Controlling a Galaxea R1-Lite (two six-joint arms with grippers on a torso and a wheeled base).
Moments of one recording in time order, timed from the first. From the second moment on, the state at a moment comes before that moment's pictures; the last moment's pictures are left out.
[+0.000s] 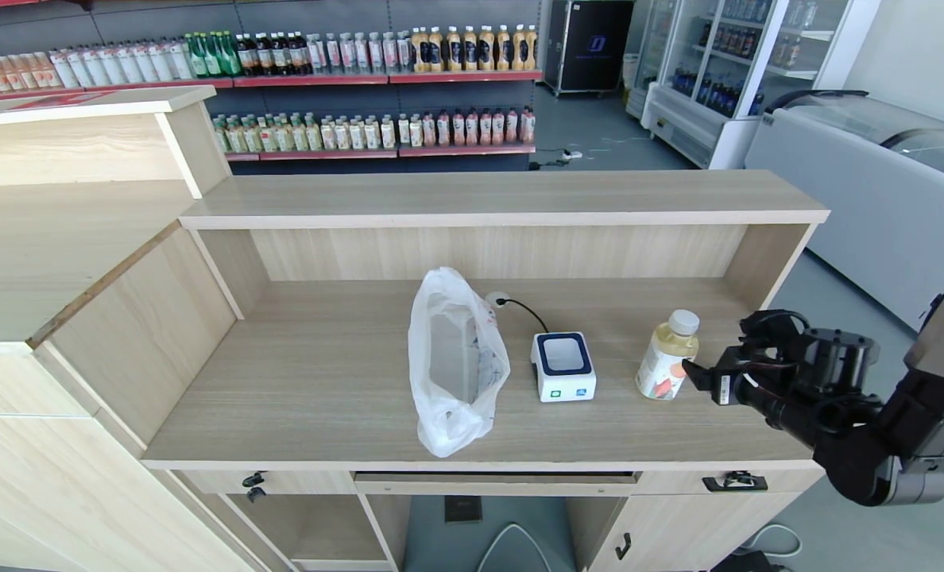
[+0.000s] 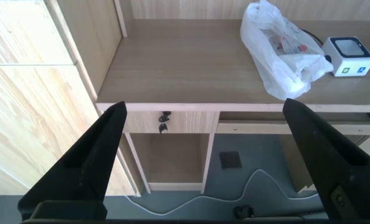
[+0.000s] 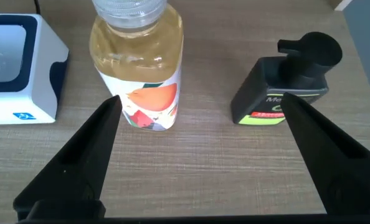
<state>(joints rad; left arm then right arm) 0.00 0.00 0.00 0.00 -0.02 0.00 0.00 2.19 -0.62 -1.31 0.00 -0.12</state>
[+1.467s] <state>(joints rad) 0.00 0.00 0.00 0.00 -0.02 0.00 0.11 2.50 -0.99 -1.29 -0.02 -0.12</state>
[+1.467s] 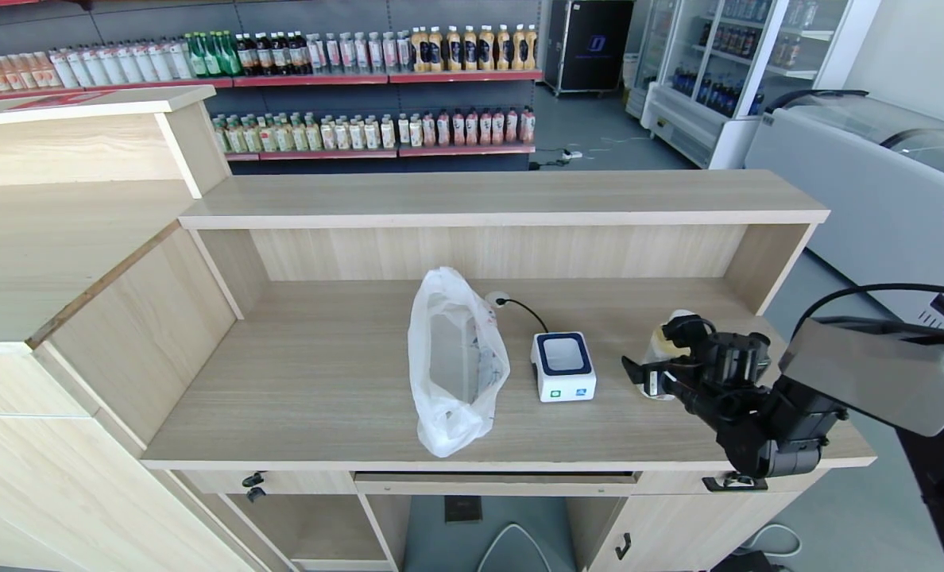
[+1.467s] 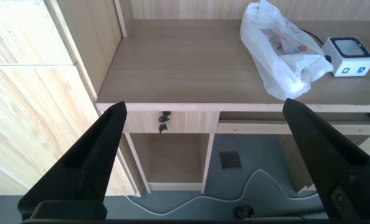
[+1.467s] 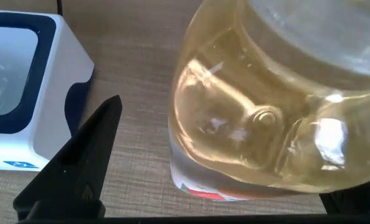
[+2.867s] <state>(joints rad) 0.00 0.00 0.00 0.00 -0.02 0.00 0.12 2.55 -1.07 -1.30 0.03 -0.15</state>
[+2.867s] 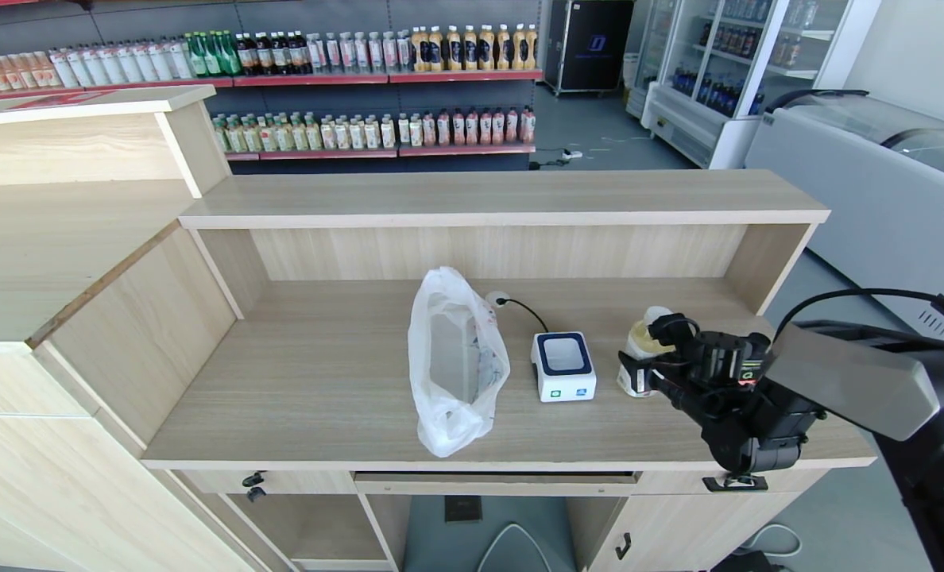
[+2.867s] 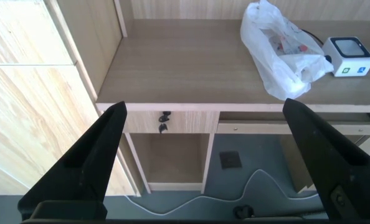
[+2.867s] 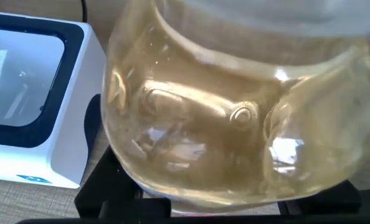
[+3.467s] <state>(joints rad) 0.00 0.00 0.00 0.00 -0.02 0.00 0.06 2.11 -0.91 -0.97 0.33 0.06</state>
